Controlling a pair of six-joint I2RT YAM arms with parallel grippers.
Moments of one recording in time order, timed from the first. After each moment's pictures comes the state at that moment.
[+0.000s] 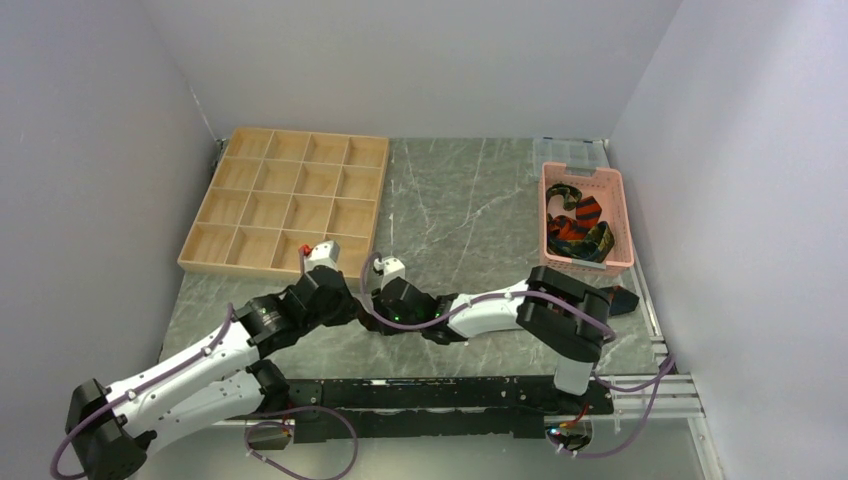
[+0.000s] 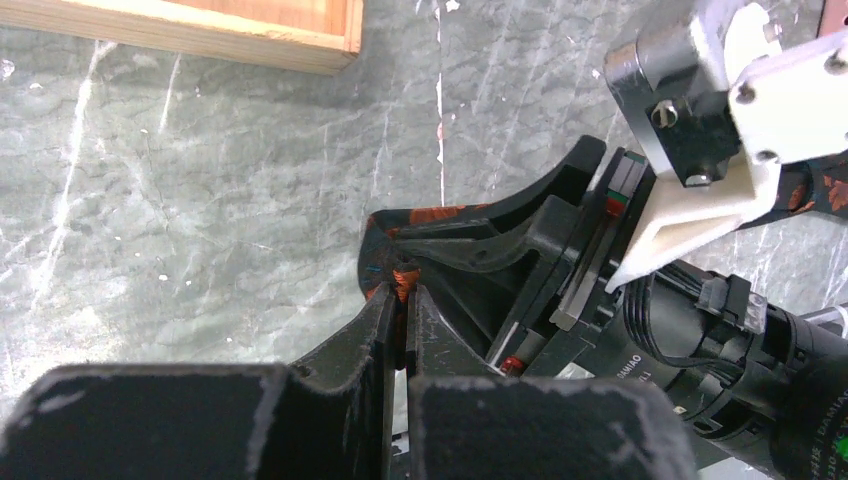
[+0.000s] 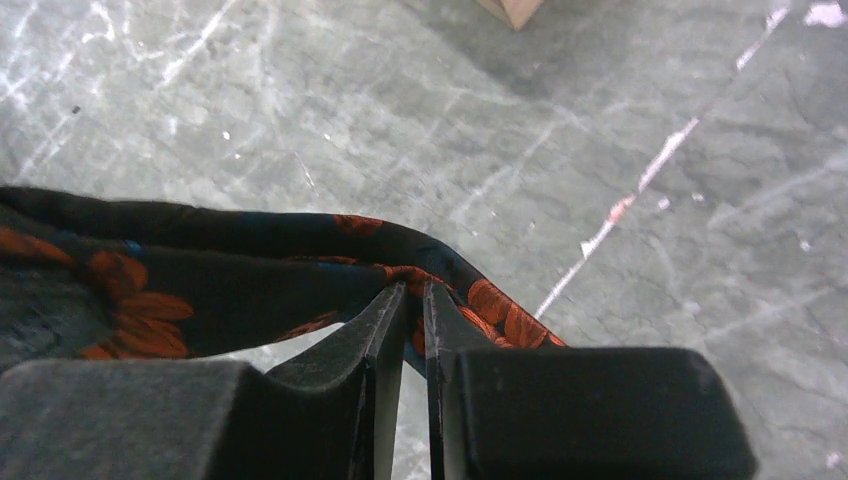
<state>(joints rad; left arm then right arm) -0.84 0.81 0.59 -0.56 -0.27 -0.88 1.18 1.79 0.85 0.26 0.15 0.64</state>
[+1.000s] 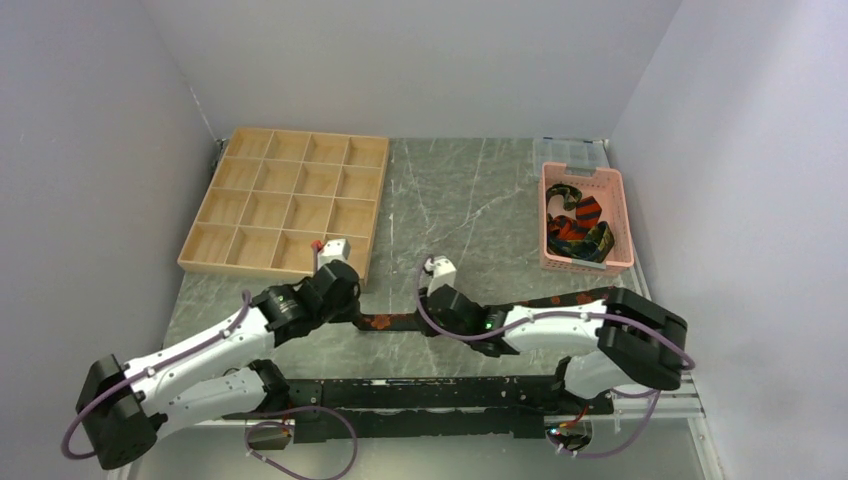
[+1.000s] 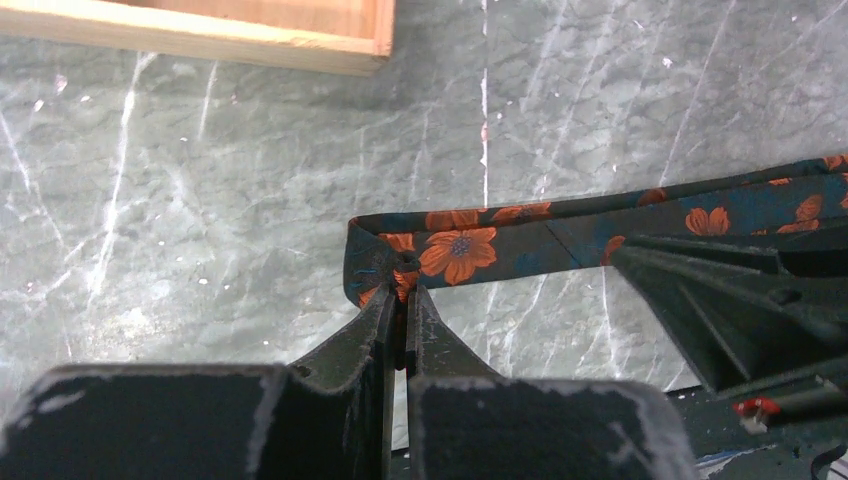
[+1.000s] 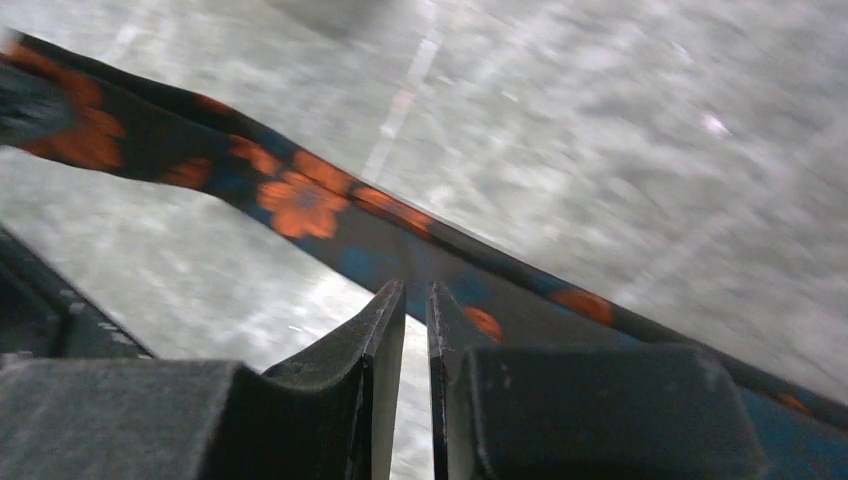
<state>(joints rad) -0.86 0.92 0.63 -0.60 -0.32 -0.84 1.16 1.43 0.59 0.20 0.30 0.66</state>
